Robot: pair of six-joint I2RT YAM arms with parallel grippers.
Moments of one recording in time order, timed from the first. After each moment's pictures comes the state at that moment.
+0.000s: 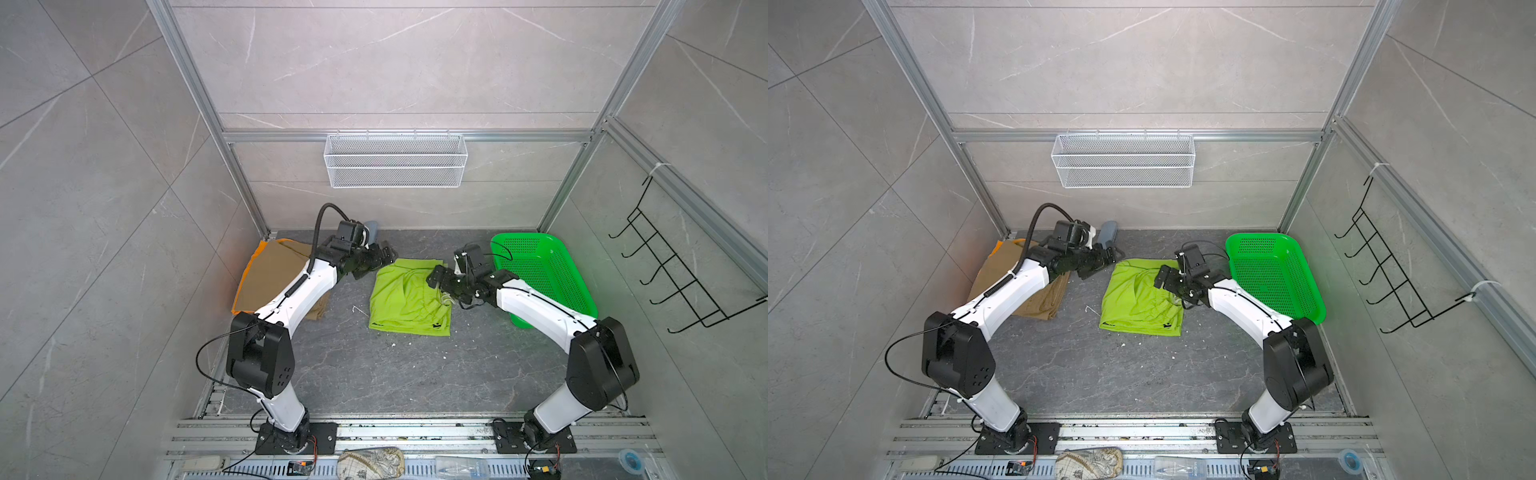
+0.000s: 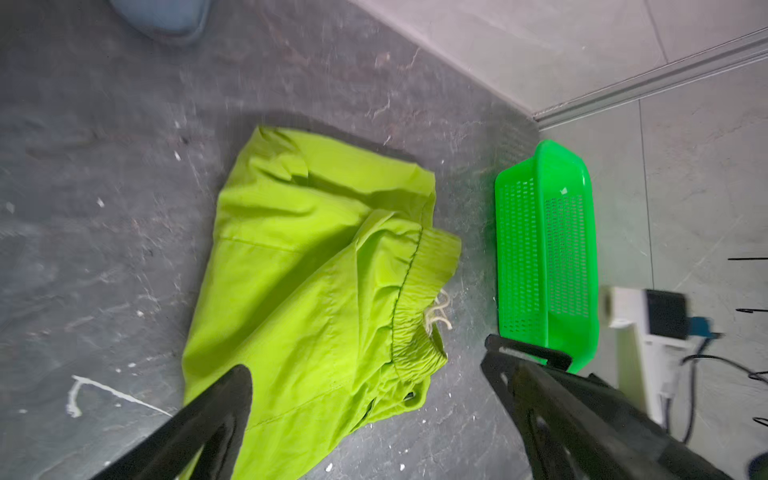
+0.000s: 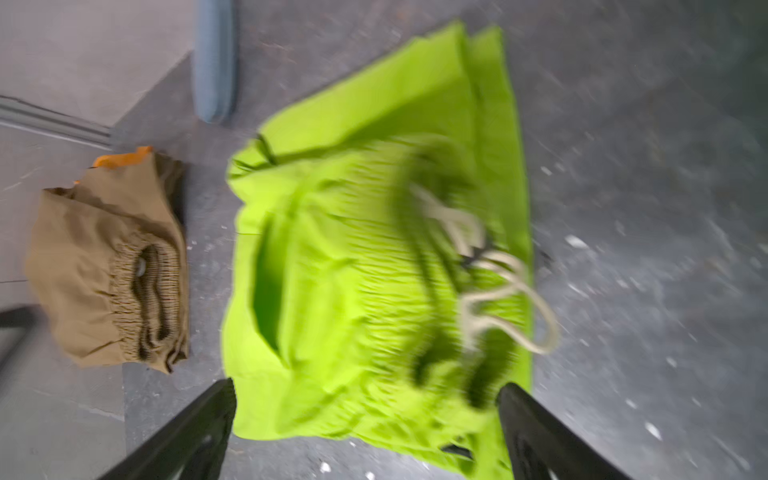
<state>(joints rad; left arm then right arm) -0.42 1.70 1.42 -0.48 0.35 -0.71 0.47 1.64 1.25 -0.46 -0.09 0.74</state>
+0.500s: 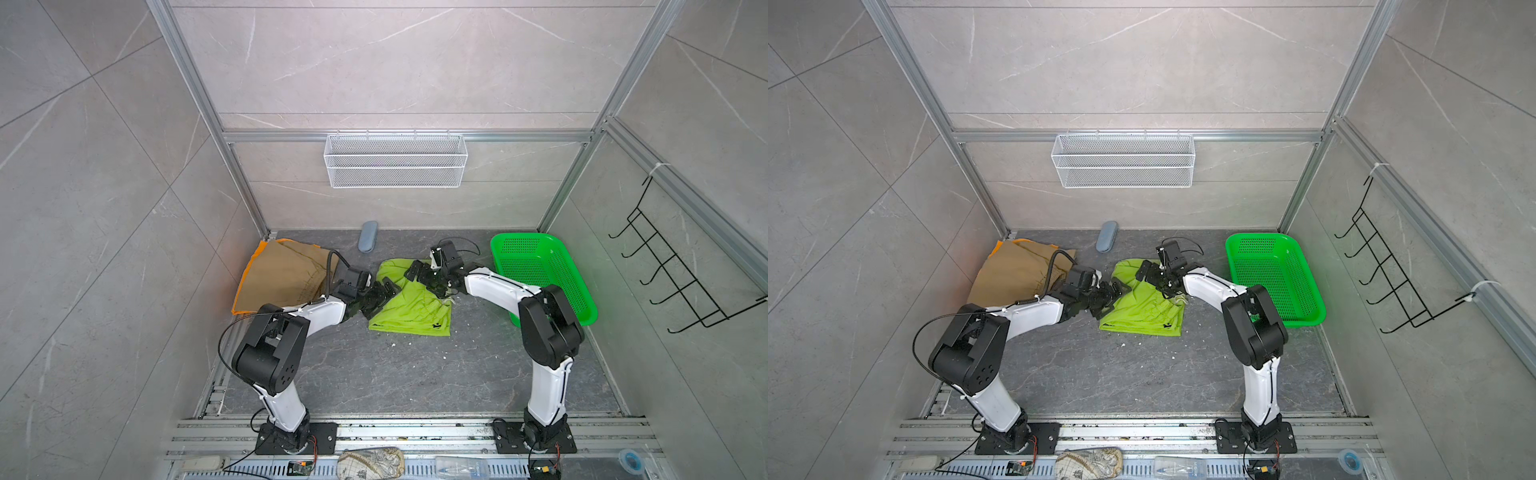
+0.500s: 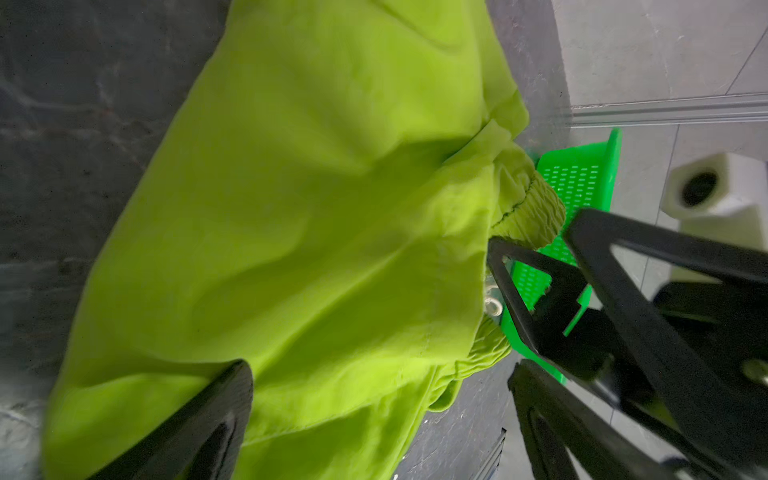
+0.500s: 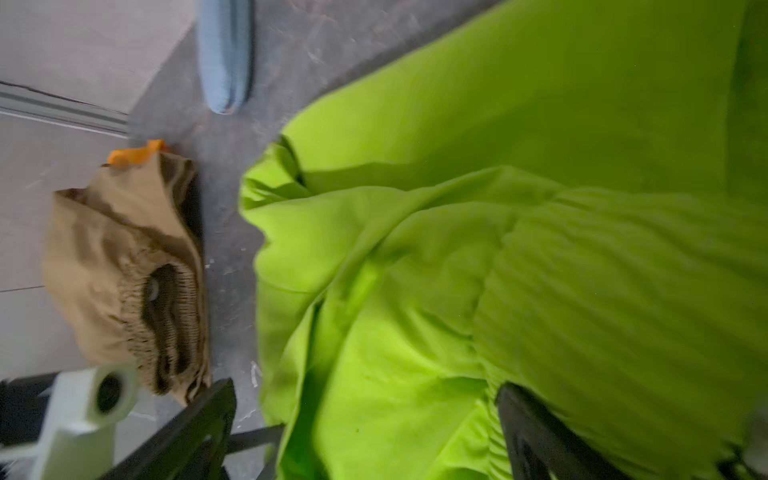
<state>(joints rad) -0.47 1.73 0.92 0.04 0.40 -1.02 0.48 2.00 1.41 -0.28 -0.22 0.81</state>
